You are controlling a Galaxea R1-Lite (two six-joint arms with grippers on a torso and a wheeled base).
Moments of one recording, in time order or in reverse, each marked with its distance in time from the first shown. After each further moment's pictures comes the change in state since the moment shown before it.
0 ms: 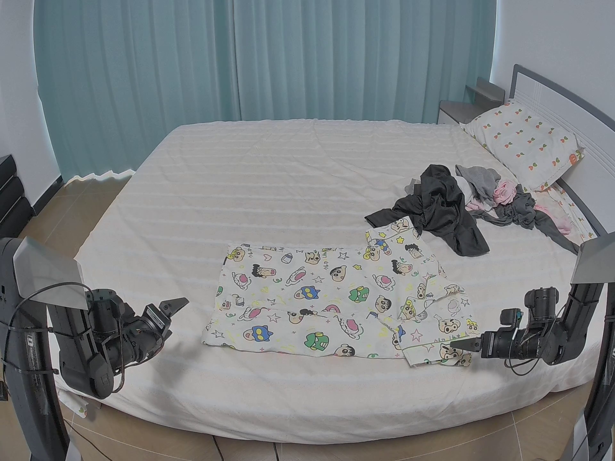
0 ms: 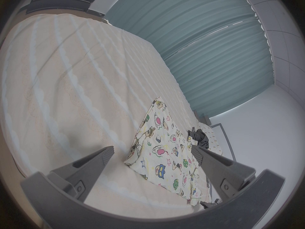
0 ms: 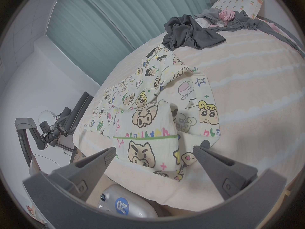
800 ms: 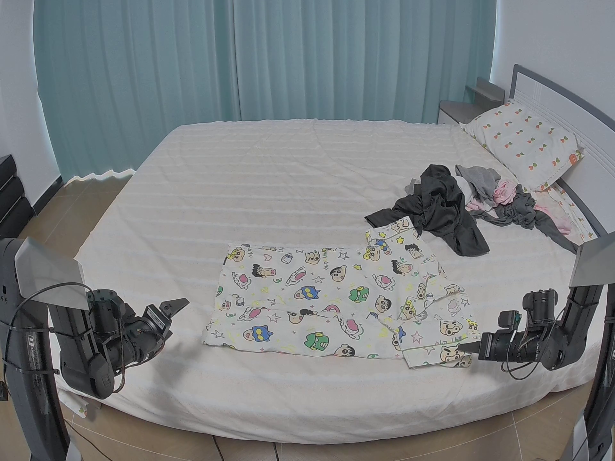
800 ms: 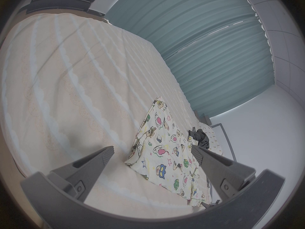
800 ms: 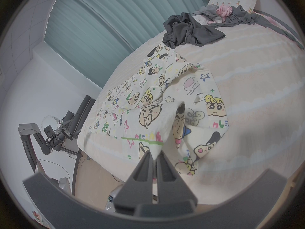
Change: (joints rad) left arm 0.000 0.006 -0.003 0.000 0.002 0.000; right arm 0.039 -0.024 0.058 -0.045 -0.006 0.077
